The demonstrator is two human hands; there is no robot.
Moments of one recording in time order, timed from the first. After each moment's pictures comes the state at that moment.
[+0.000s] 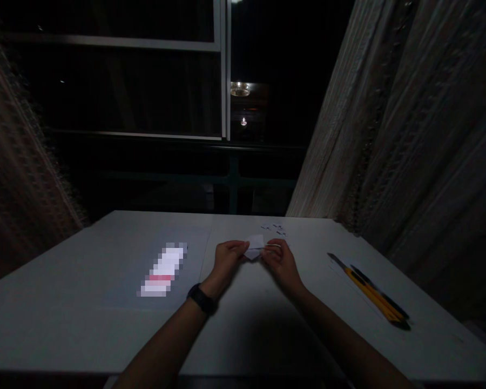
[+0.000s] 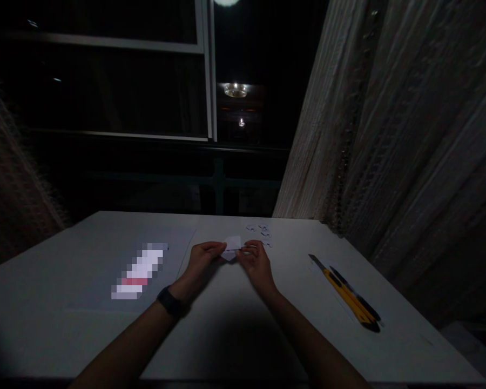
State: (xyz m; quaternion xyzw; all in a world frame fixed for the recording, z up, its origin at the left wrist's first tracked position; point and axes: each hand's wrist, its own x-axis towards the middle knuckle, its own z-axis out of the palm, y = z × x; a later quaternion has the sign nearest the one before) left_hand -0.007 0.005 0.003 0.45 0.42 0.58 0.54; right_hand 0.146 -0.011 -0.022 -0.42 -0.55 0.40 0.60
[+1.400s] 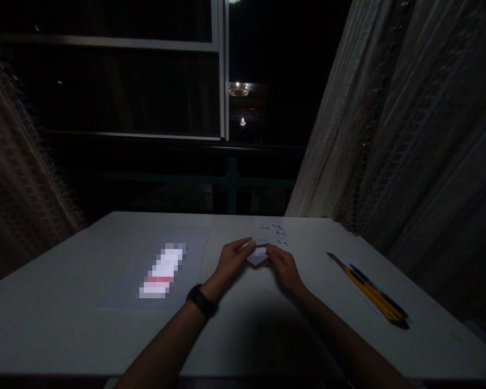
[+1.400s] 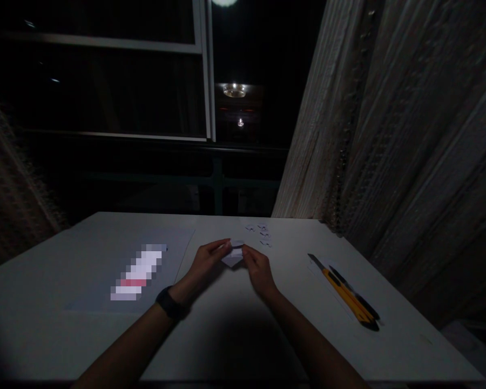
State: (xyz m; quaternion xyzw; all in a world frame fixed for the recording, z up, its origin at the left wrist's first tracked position) left_hand -0.003 0.003 0.003 0.53 0.35 0.53 0.56; right_hand 0.151 -0.020 -0.007 -0.42 -0.65 0.32 0.55
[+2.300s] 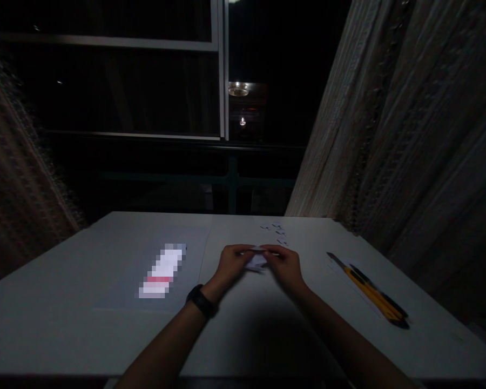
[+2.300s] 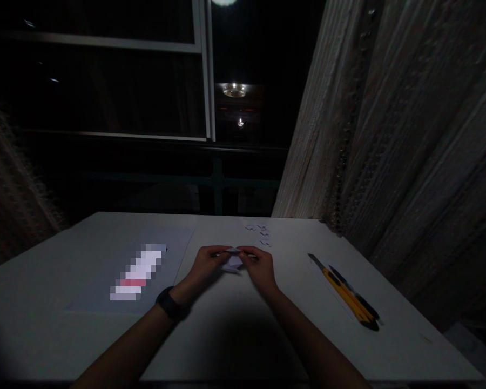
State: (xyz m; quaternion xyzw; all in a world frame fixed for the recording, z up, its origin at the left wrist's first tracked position) left_hand -0.005 0.005 -0.002 0.62 0.41 0.50 0.44; right_hand 0.151 -0.014 -0.011 -0.45 -0.57 0.34 0.59
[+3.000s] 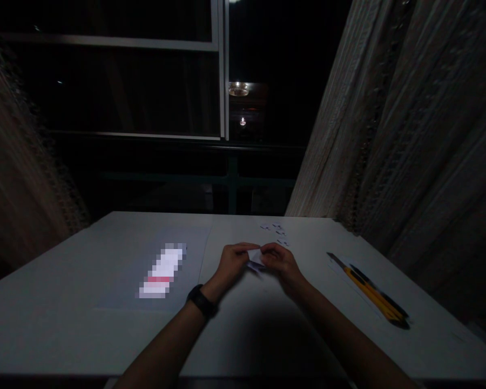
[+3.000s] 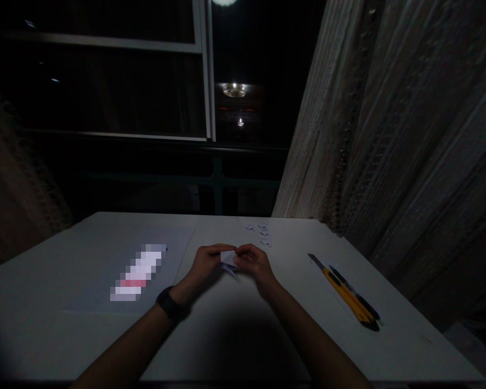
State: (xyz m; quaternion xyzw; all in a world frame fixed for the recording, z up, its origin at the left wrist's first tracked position) left_hand -0.005 0.001 0.005 0.62 0.36 0.53 0.46; right_hand 0.151 -0.016 -0.010 -0.37 -0.52 0.52 0.57
